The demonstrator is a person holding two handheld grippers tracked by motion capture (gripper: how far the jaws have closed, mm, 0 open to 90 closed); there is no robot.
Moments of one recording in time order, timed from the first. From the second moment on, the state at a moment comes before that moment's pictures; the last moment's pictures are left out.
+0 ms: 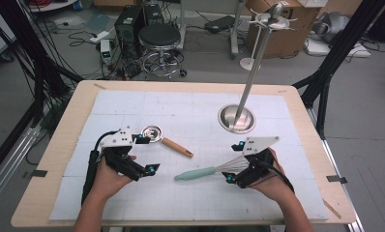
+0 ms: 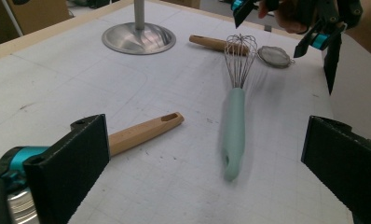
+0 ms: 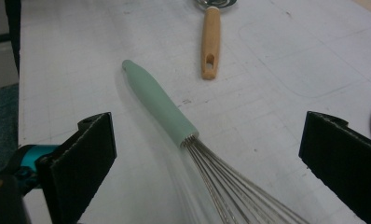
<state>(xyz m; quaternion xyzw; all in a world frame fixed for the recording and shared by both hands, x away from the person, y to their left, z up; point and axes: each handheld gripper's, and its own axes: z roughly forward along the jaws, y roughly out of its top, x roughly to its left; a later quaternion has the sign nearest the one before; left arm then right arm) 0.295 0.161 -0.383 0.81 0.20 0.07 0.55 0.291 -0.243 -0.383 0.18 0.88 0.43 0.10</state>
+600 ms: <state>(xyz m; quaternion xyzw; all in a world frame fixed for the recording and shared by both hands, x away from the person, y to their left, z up) 0.294 0.156 -0.377 0.81 0.18 0.07 0.56 0.318 -0.176 -0.390 0.11 0.95 0.28 0.05</state>
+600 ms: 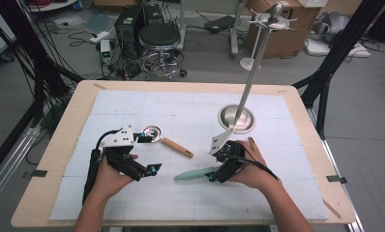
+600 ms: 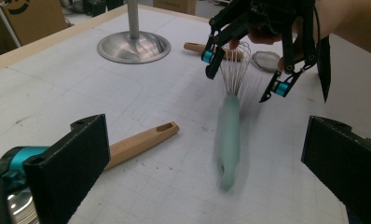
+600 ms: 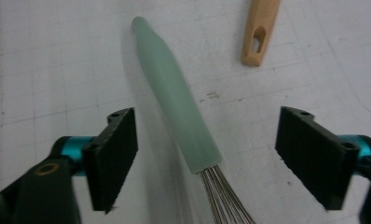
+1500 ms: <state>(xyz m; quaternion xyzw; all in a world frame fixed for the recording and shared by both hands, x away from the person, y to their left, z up) 0.294 0.155 -0.382 0.81 0.19 0.07 0.55 0.325 -0.143 -0.413 0.07 0.99 0.14 0.02</state>
